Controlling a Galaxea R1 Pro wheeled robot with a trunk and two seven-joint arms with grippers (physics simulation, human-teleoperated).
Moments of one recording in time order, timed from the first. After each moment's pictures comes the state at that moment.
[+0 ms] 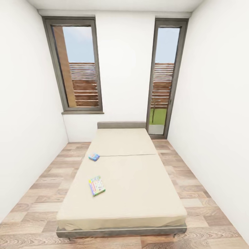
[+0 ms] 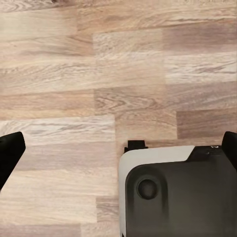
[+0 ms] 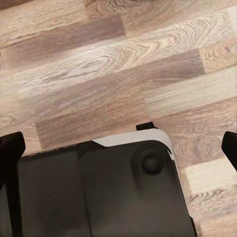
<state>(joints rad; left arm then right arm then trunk) -0.09 0.07 -0.01 -0.27 -0.01 -0.10 -0.01 -0.02 0.05 -0.07 -0.19 -0.17 -0.27 -0.02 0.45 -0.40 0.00</state>
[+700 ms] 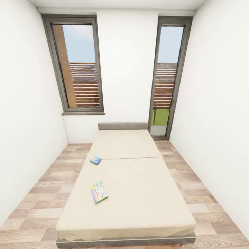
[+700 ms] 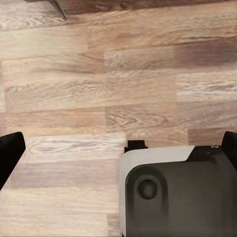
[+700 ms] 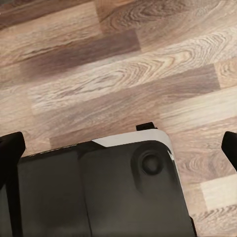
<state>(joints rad) -0.09 0.07 -0.01 -0.27 -0.01 -0.10 -0.01 -0.02 0.05 -0.07 -0.19 -0.17 -0.28 -0.02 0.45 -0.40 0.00</state>
